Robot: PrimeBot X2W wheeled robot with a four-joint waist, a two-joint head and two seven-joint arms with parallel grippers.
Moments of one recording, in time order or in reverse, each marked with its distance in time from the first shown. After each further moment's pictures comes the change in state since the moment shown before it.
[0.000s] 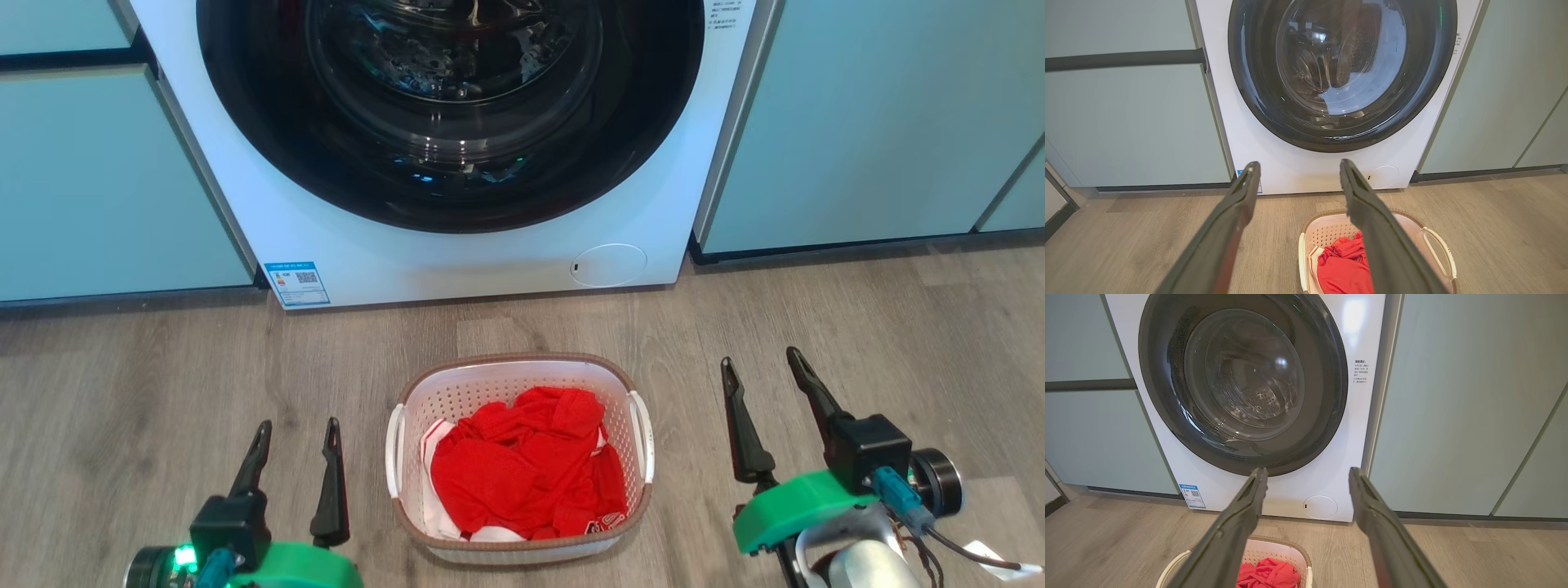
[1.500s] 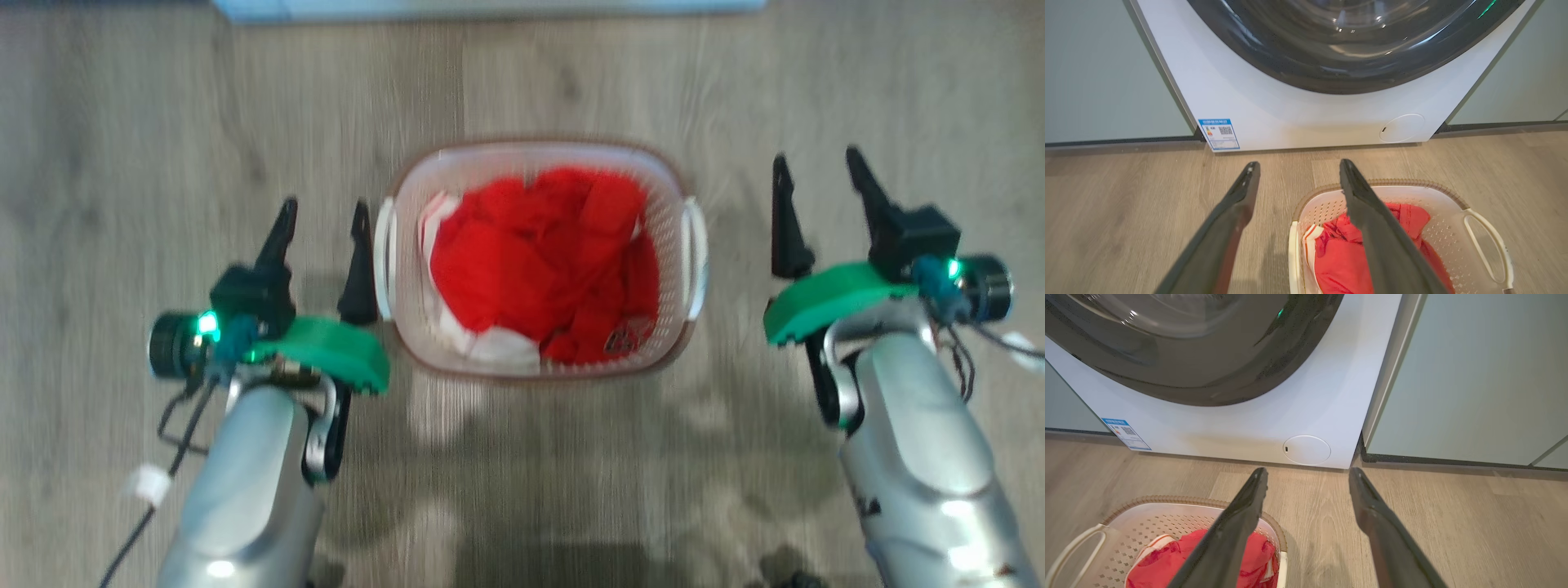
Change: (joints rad) left arm -0.505 -0.015 -0.076 0.256 -0.046 -0.009 -0.003; right arm -0.447 -0.007 -0.098 0.263 -0.034 0.000 0.000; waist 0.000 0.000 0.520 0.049
